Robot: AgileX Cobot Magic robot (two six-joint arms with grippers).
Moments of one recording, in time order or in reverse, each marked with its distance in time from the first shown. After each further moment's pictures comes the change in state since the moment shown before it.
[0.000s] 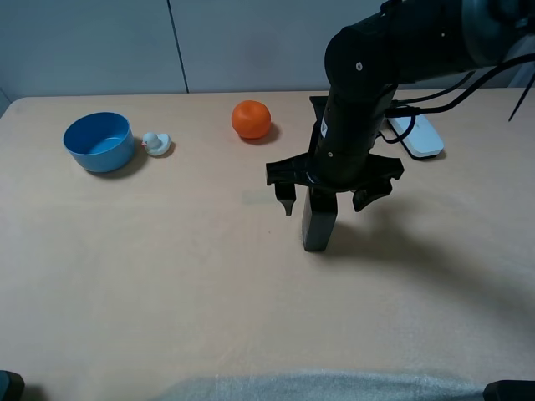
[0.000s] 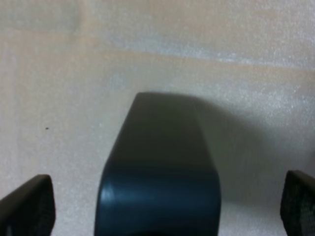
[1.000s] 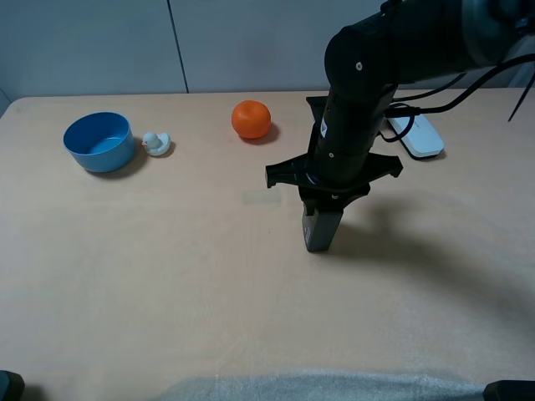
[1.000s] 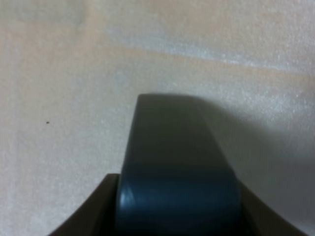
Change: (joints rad) left arm 0.000 0.000 0.000 0.000 0.000 0.000; right arm 0.000 0.001 0.000 0.003 -0.001 -0.056
